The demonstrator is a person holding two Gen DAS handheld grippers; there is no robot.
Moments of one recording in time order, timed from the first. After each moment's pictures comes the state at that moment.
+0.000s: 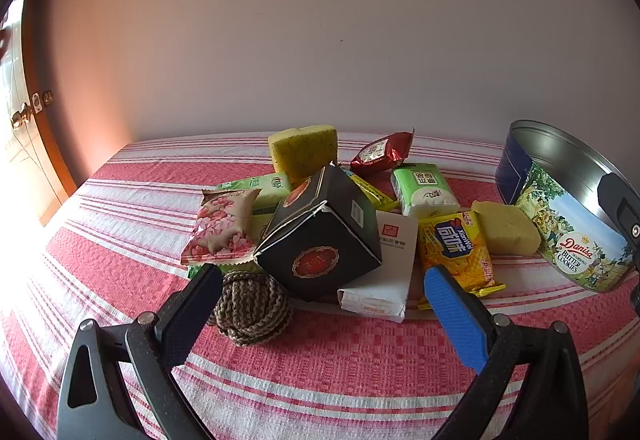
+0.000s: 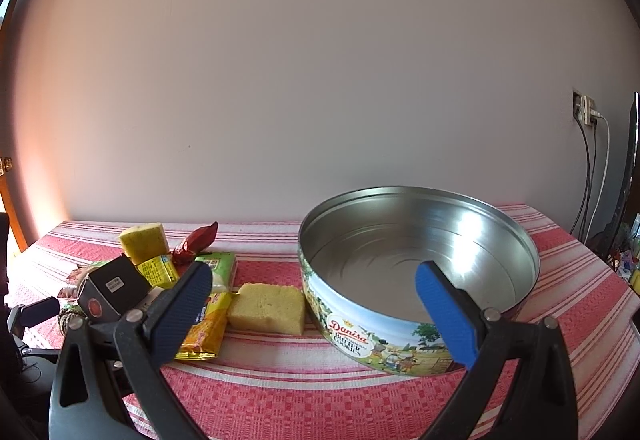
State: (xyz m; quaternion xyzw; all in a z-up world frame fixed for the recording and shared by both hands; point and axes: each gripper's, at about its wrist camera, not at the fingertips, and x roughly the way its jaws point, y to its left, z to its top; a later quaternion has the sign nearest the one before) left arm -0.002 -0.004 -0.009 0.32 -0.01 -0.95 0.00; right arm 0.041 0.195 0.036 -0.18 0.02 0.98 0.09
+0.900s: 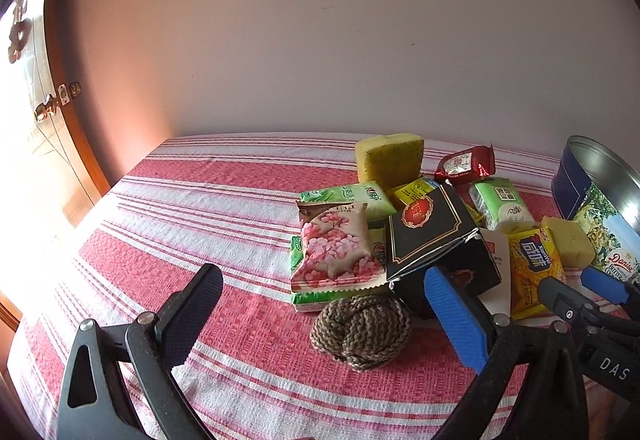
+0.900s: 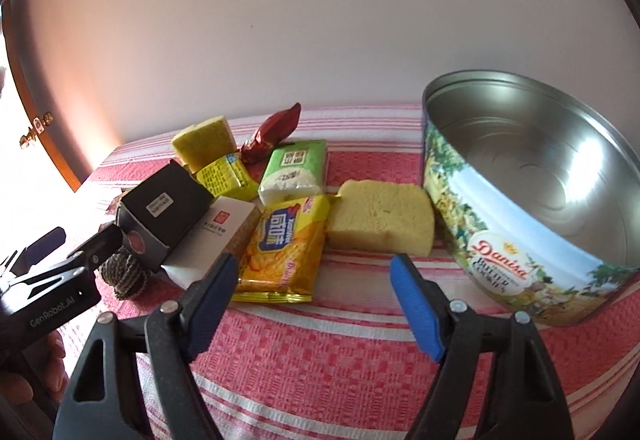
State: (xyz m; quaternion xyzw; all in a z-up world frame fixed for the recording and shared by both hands) left arm -0.019 -0.066 -0.001 0.33 -0.02 -0.94 0.05; right arm -0.026 0.155 -0.016 -0.38 0.07 0.92 -0.05
